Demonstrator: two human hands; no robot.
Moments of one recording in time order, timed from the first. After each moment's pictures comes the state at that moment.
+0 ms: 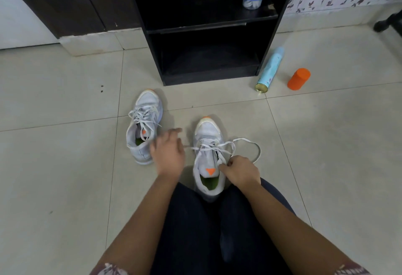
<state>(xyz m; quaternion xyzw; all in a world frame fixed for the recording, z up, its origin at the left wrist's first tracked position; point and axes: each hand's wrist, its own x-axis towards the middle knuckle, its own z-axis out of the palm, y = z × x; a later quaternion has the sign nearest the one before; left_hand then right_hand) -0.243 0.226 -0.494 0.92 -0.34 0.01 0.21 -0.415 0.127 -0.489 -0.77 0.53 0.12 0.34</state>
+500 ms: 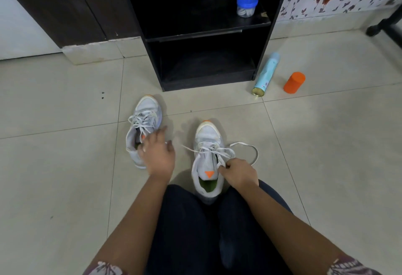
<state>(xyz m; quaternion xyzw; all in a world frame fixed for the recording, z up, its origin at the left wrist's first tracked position) -0.223 0.233 -0.492 0.93 -0.30 0.04 0.20 -0.417 0.127 -0.493 -0.79 0.51 0.11 0.32</state>
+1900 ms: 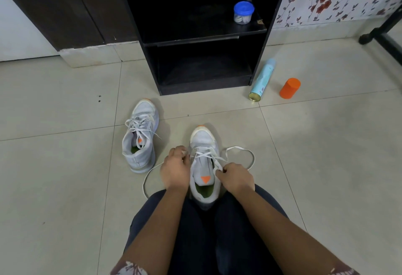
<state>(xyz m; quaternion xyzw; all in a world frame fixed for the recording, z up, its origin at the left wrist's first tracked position) -0.275 0.219 -0.512 0.92 -0.27 -0.12 0.27 -0.418 0.127 -0.492 -0.77 0.53 0.13 0.33</state>
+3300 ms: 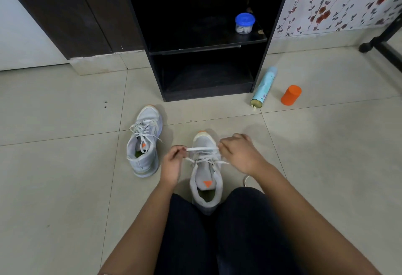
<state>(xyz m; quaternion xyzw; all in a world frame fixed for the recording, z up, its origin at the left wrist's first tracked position) -0.250 0.218 -0.483 0.74 -0.15 -0.32 0.58 -0.397 0.078 -0.414 -0.94 0.27 0.05 0.20</state>
